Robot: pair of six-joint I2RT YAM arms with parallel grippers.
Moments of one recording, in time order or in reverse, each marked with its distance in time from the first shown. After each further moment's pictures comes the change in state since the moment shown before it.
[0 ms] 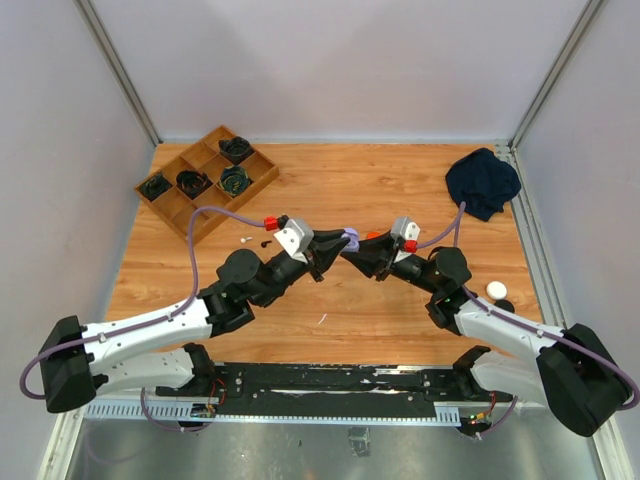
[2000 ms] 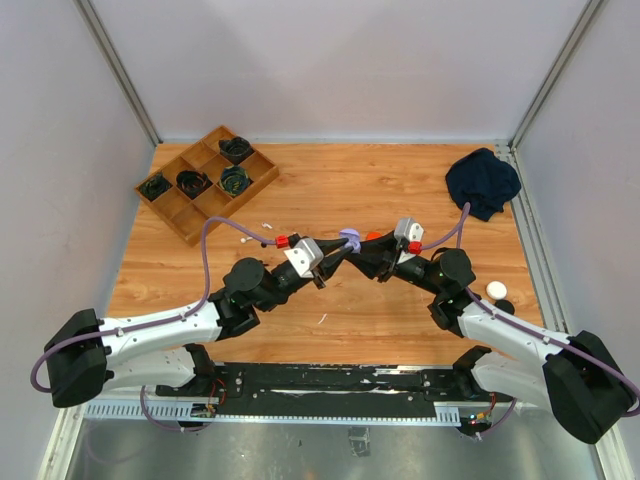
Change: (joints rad) left arm -0.003 0.061 -0.108 0.197 0.078 0.190; right arm 0.000 -0.045 0.000 -0.017 -0.021 0.017
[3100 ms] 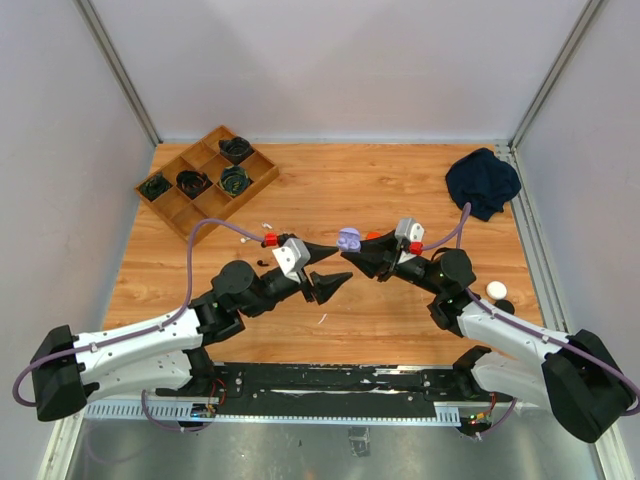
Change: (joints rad) left arm -0.002 -0.149 0.000 -0.236 0.068 -0.214; right arm 0.000 0.007 0.000 0.024 0.000 0.000
